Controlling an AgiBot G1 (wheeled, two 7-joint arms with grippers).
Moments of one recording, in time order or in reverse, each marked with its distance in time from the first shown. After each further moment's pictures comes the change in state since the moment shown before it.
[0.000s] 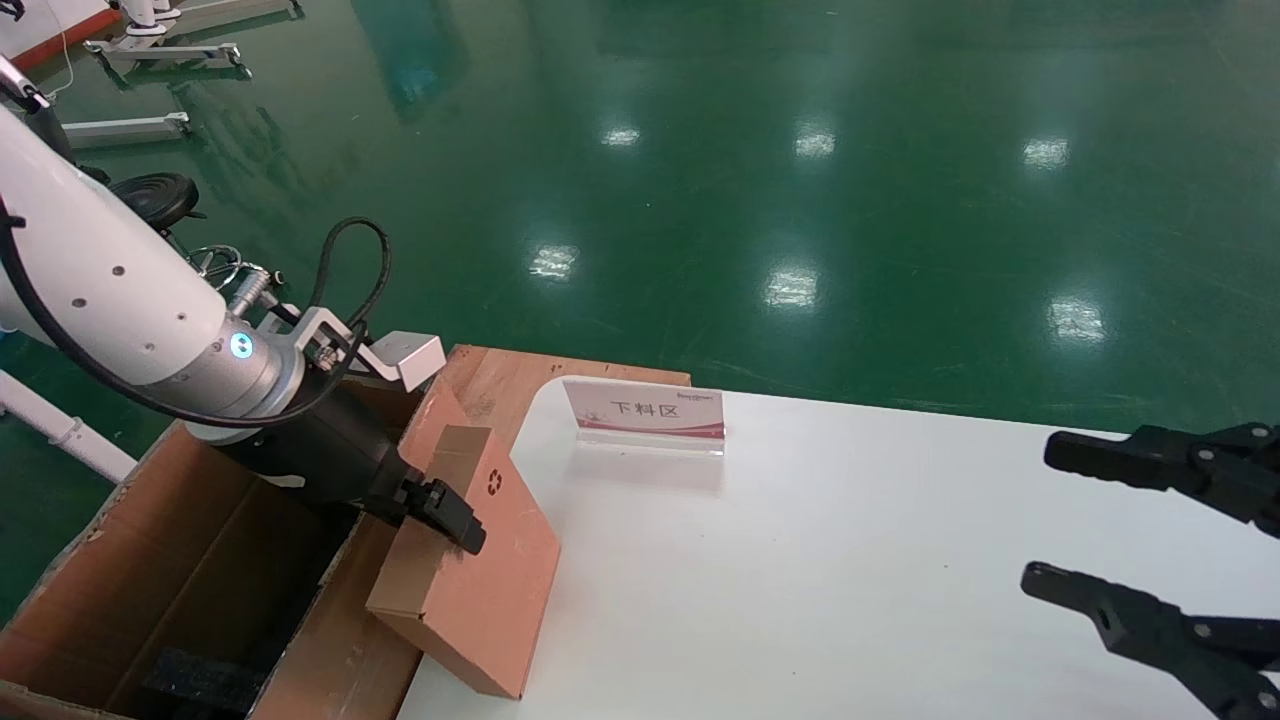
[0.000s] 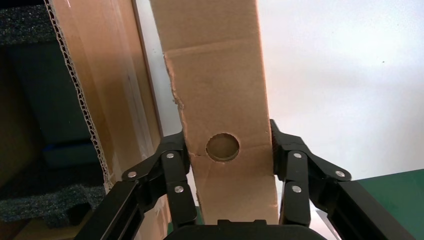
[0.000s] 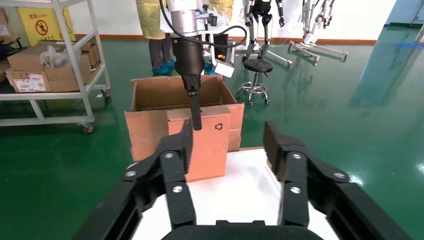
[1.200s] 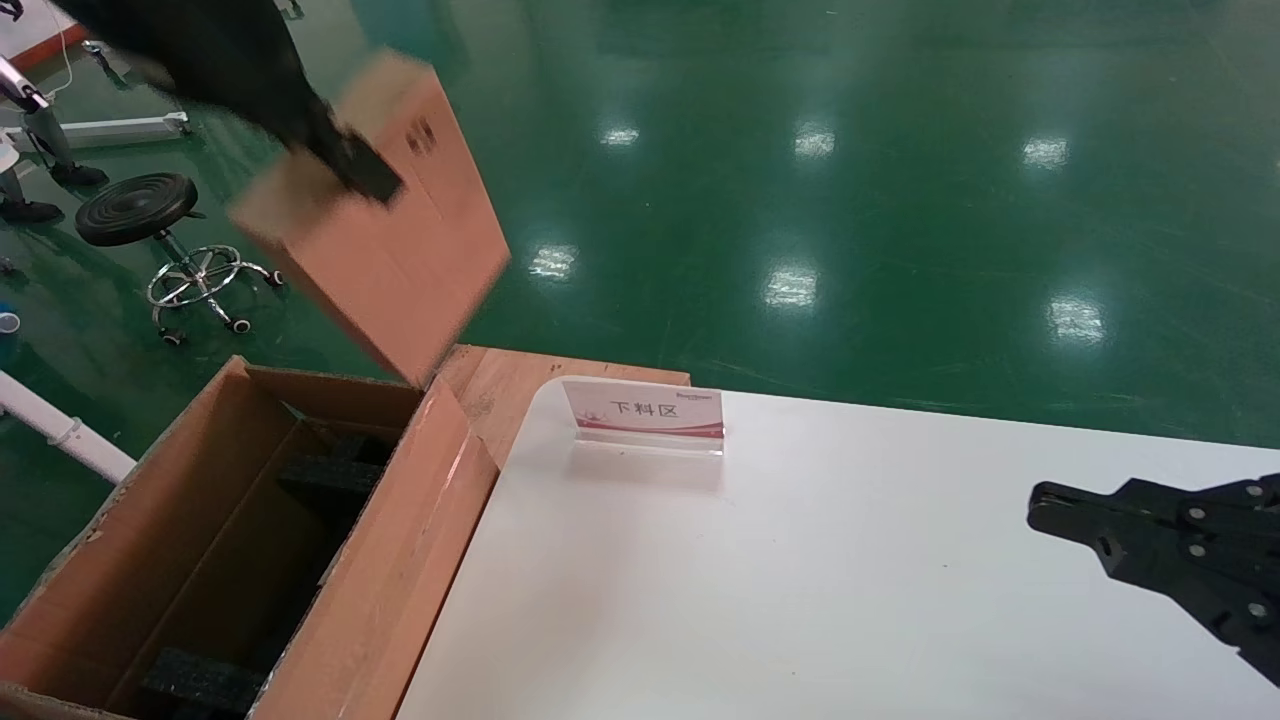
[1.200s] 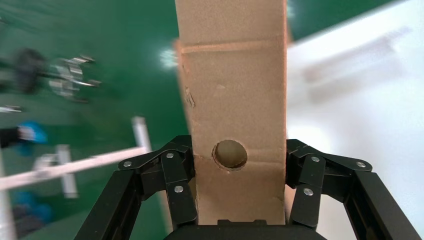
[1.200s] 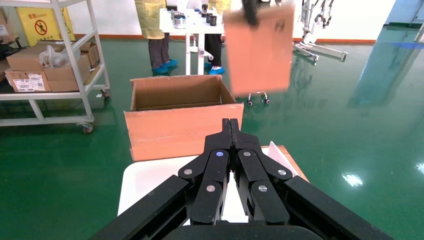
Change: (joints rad) left arm -0.429 0.352 0.028 0.313 0.229 0.200 0.271; right arm 0.001 0.000 -0.001 -0.001 0.001 0.000 -0.001
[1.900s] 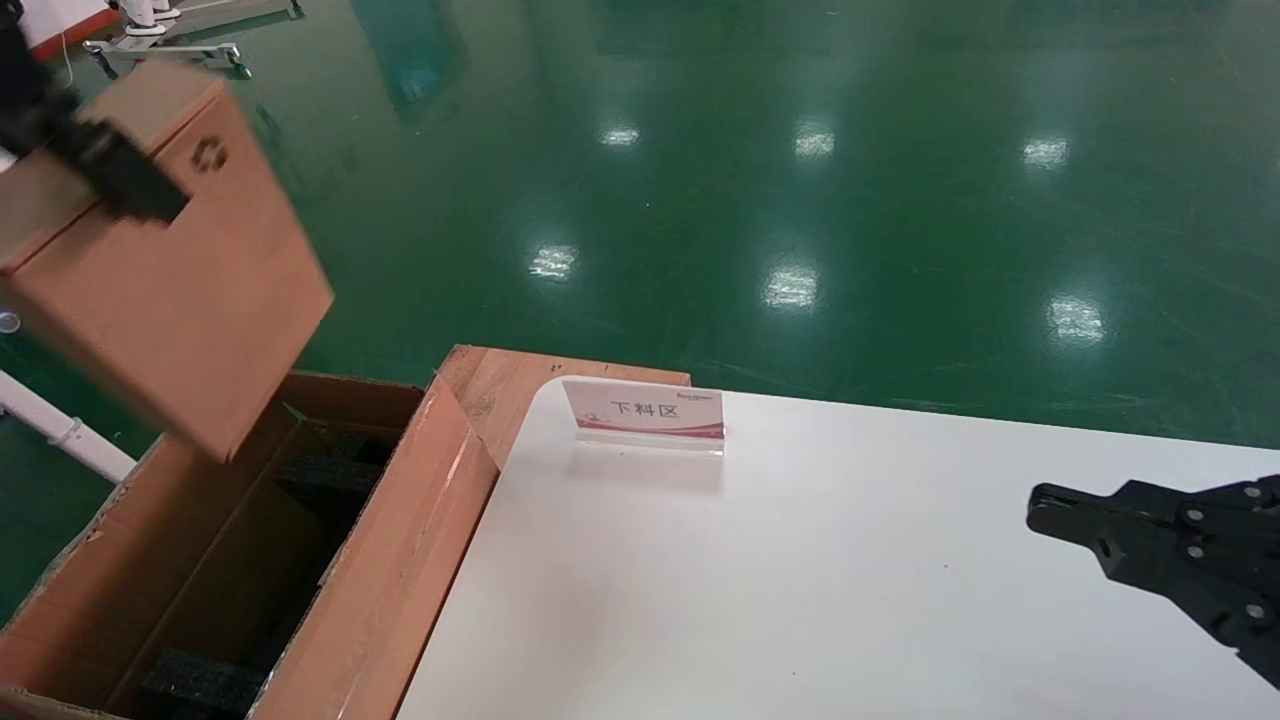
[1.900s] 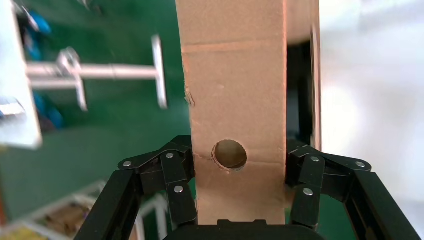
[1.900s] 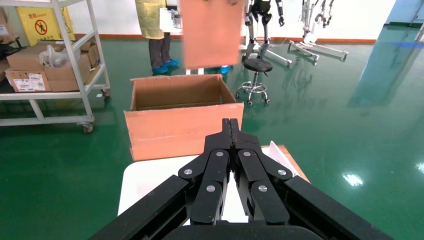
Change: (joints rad) left arm -0.343 0.084 0.549 -0.005 -0.329 0.057 -0.018; right arm 0.000 0.001 -0.001 0.000 0.001 0.001 -0.001
